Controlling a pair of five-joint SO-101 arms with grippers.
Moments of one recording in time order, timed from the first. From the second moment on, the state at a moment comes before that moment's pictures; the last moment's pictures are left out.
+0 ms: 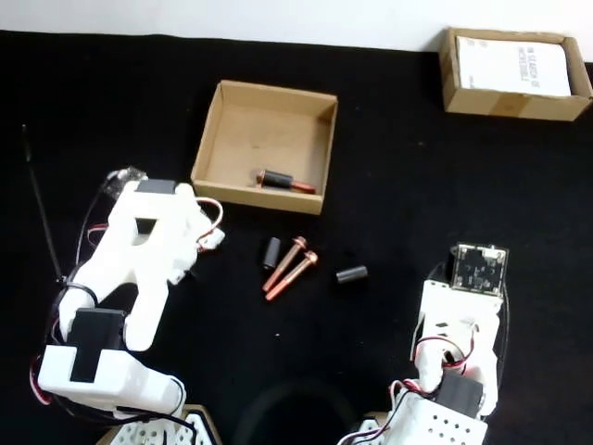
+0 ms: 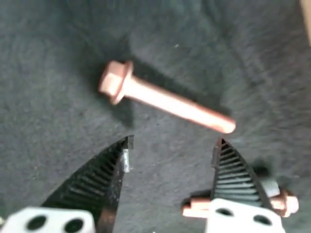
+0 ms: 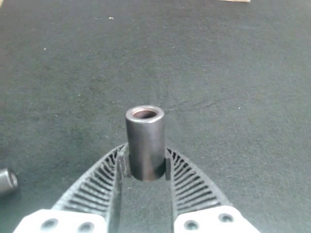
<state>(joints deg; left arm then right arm) -4.1 1.5 31.8 65.0 56.5 14.9 -103.7 95.7 46.5 14.7</state>
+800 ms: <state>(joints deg) -10.9 8.1 31.8 51.4 56.2 13.5 -103.7 95.7 46.5 14.7</state>
